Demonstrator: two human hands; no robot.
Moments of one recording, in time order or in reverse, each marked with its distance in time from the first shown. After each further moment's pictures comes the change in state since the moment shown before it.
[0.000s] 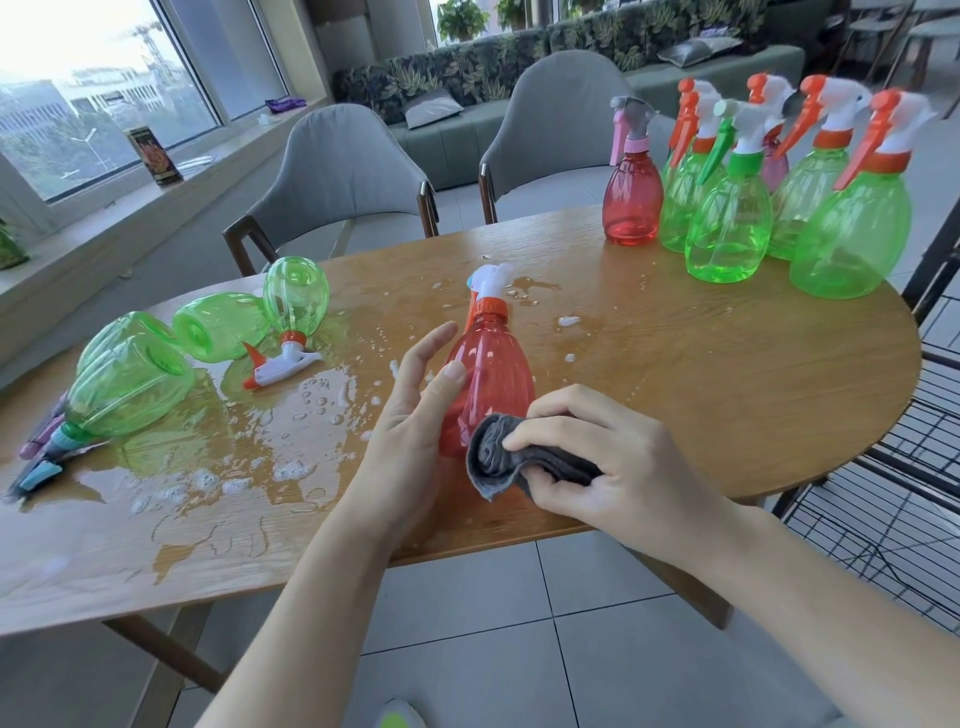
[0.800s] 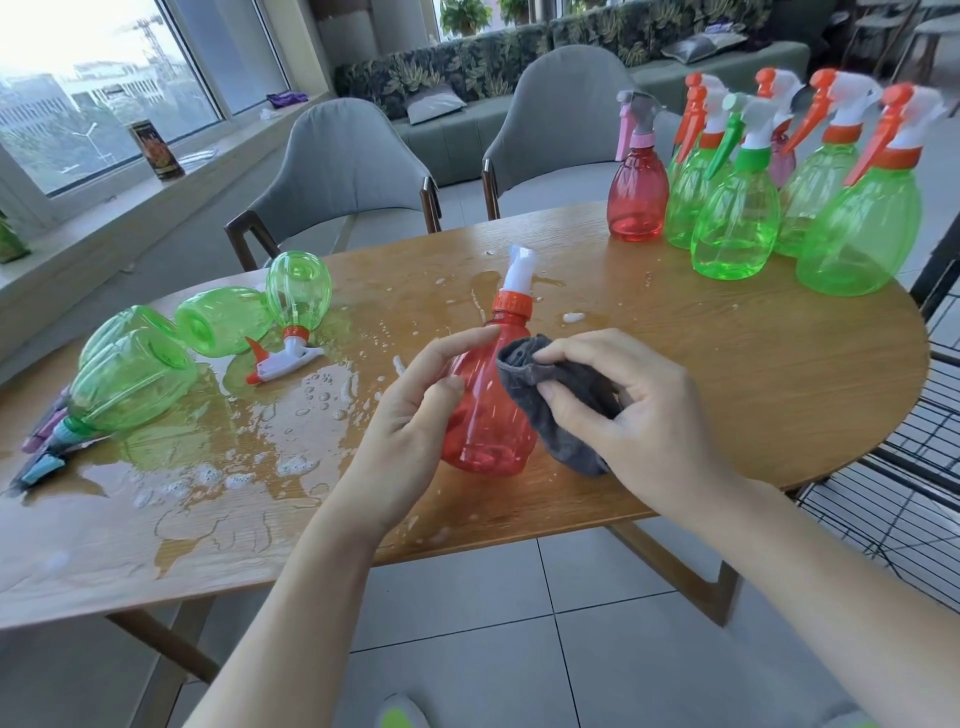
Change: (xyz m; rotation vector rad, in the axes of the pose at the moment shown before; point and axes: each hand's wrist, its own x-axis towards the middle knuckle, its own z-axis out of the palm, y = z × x) left_hand -0.002 0.002 -0.014 0.286 -0.106 0.111; right_hand 0.017 0.008 -0.005 0.222 0.166 0.296
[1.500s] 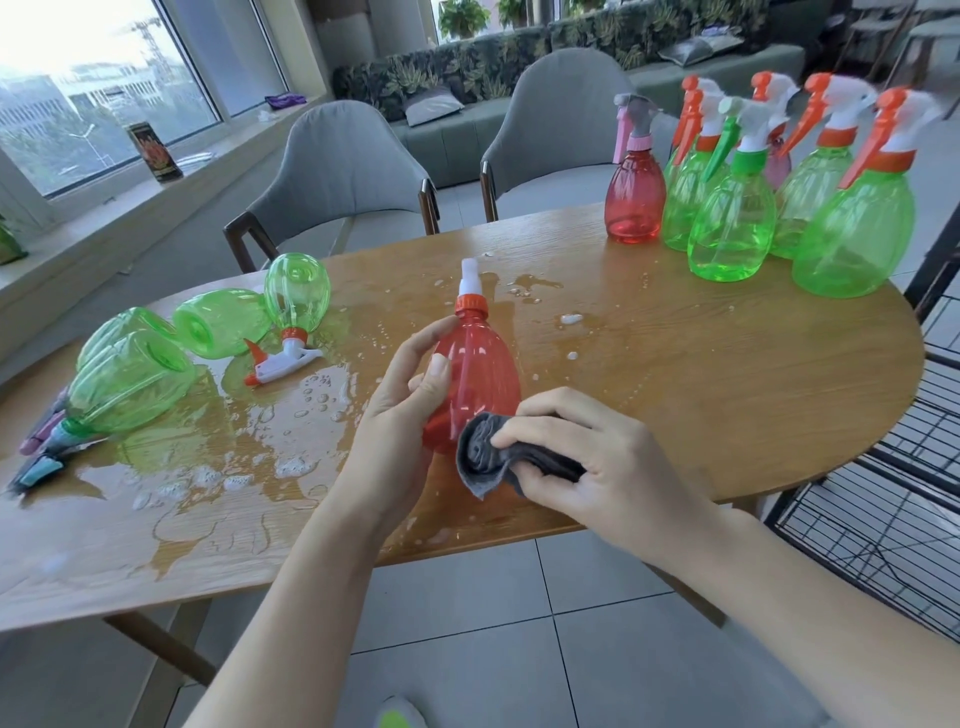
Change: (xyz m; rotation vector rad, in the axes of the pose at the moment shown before) left_hand 0.005 0.001 0.002 -0.260 0.135 -0.099; right_hand -0.021 -0.002 0.017 -0.172 -0.182 -0.257
